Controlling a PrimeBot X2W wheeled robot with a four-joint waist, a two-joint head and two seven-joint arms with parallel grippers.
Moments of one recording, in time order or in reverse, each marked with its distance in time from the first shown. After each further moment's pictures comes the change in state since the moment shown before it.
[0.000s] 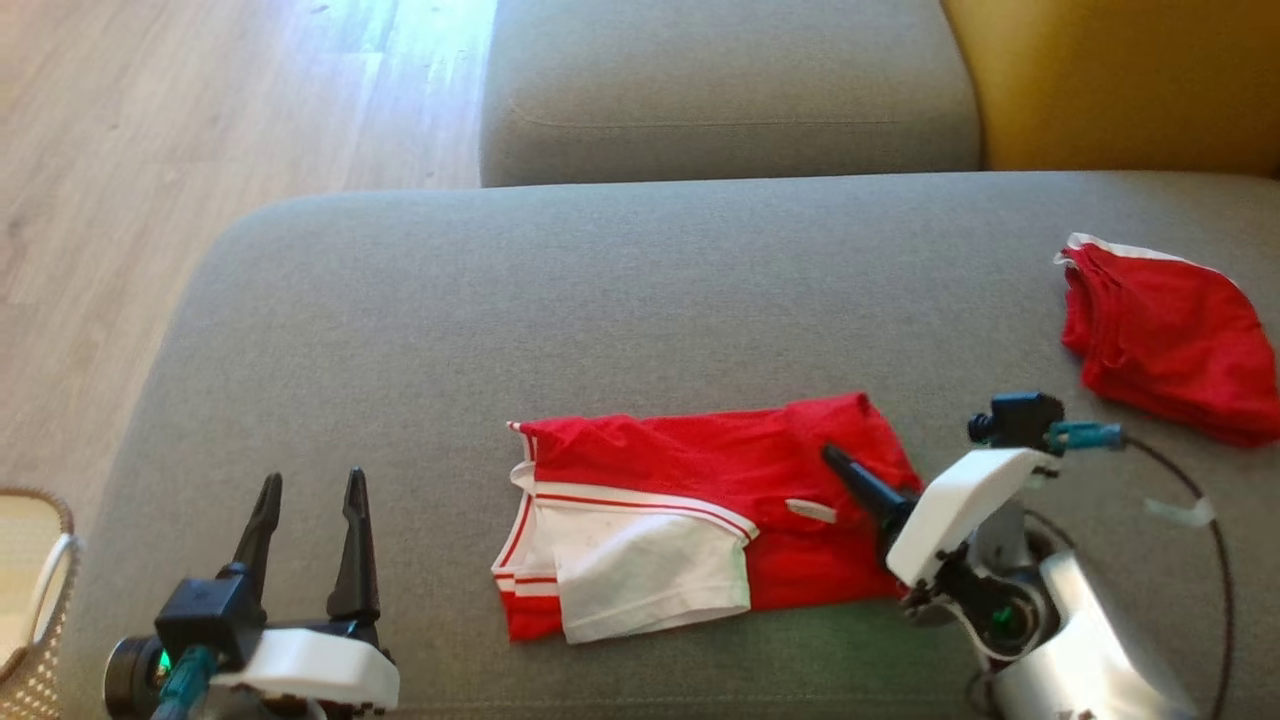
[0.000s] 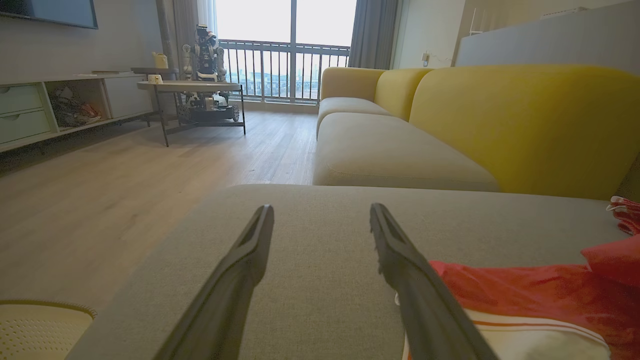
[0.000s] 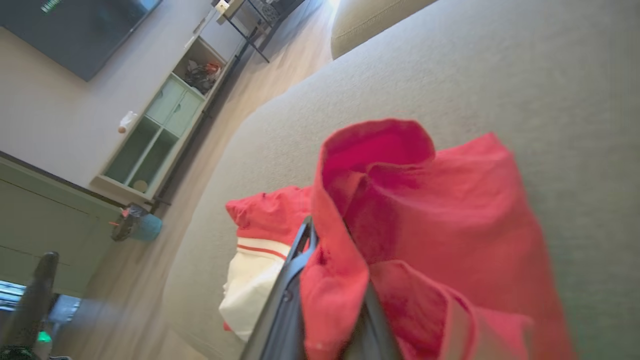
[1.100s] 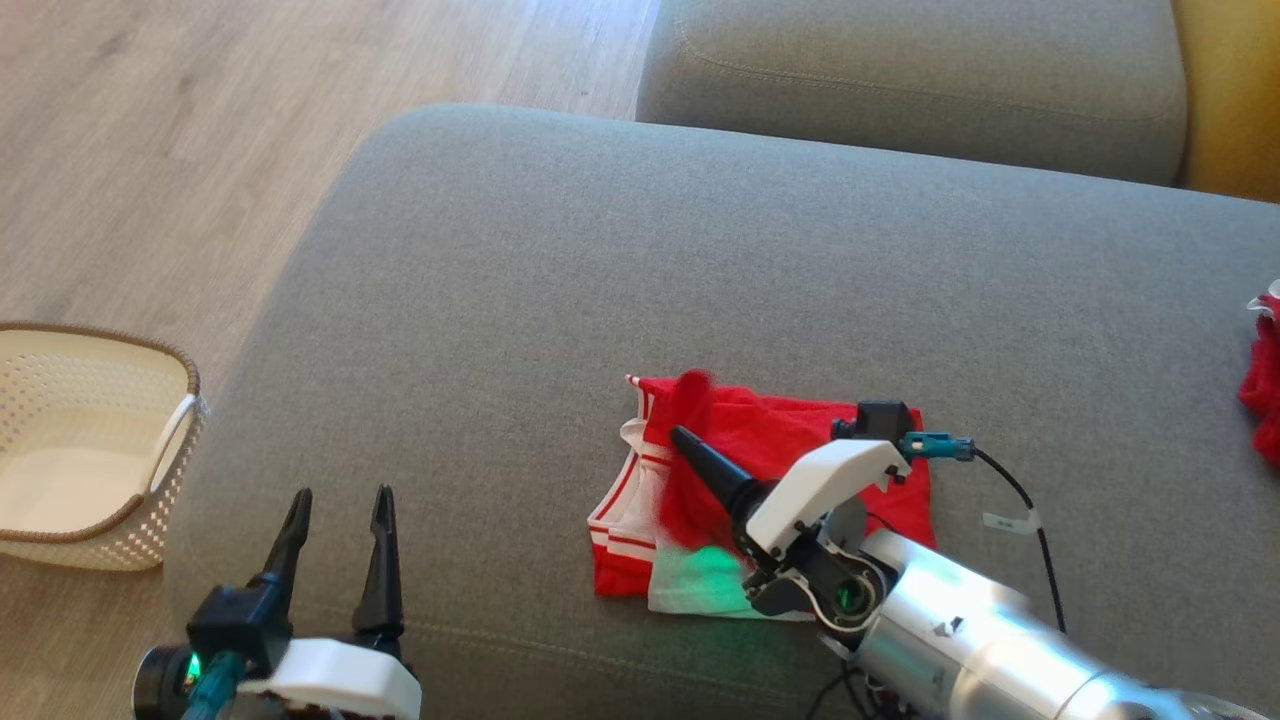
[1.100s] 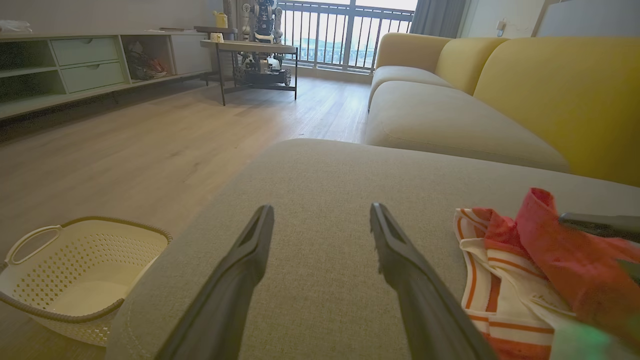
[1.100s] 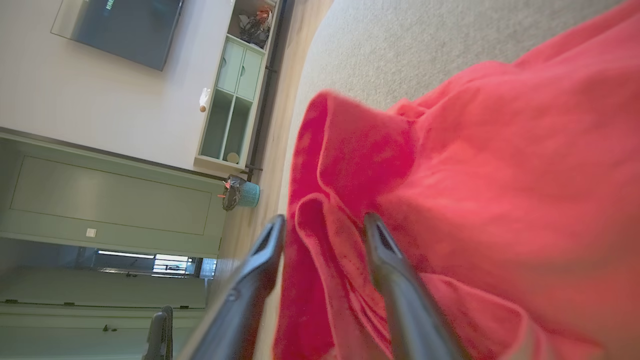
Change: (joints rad) left arm 0.010 0.000 -0.044 0.028 -0.011 0.009 0.000; right arm -0.404 -0.009 1.060 0.438 1.172 0.000 -0.509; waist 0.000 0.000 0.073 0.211
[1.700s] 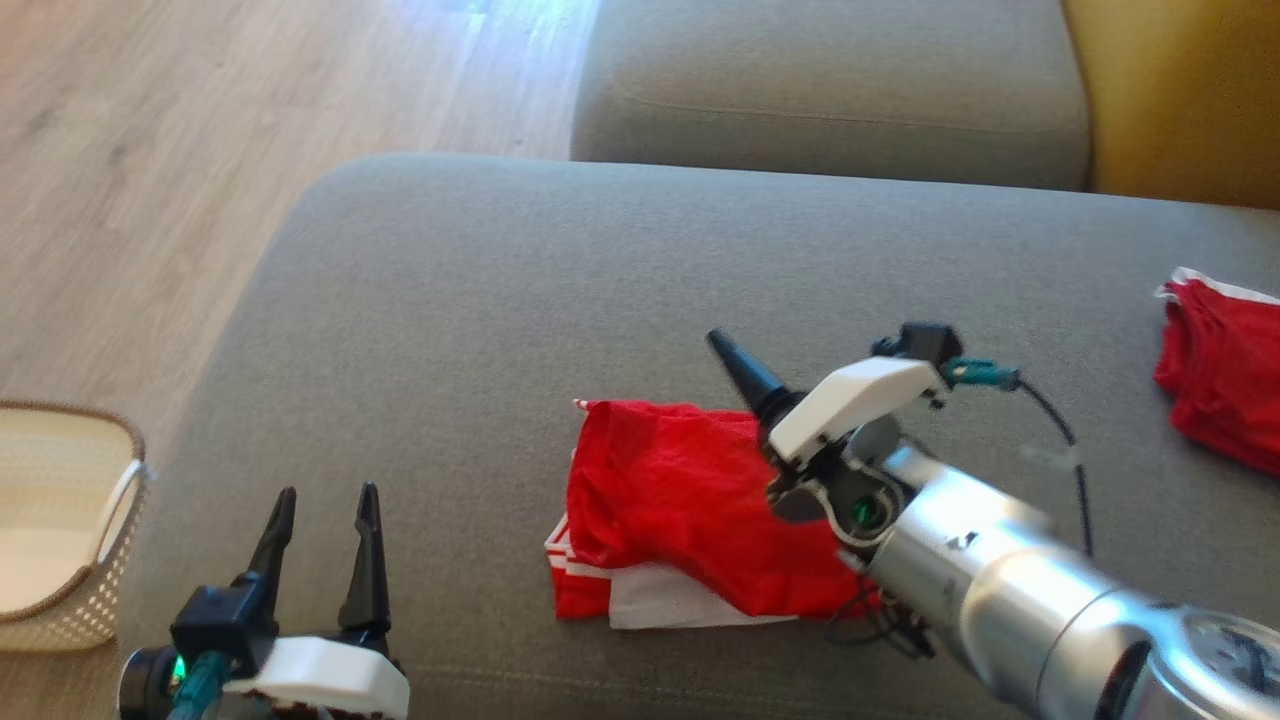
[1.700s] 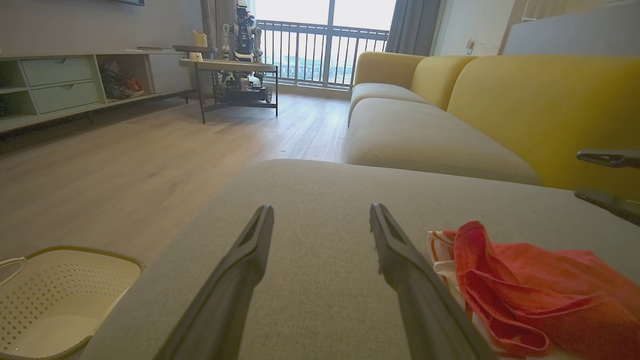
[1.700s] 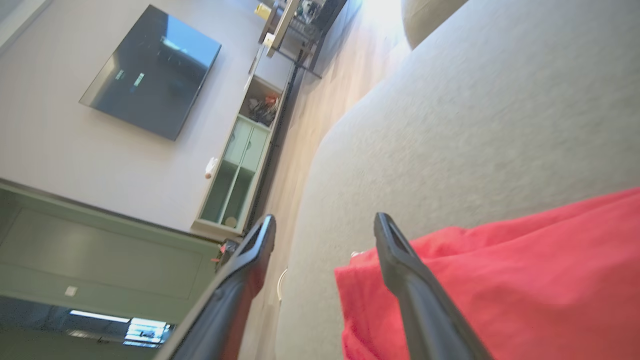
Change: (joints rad) left arm -0.001 0.000 0.021 -0.001 0.000 0.000 0.000; right arm -0.150 0.001 0.113 0.083 0.155 0.000 -0.088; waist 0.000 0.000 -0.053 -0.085
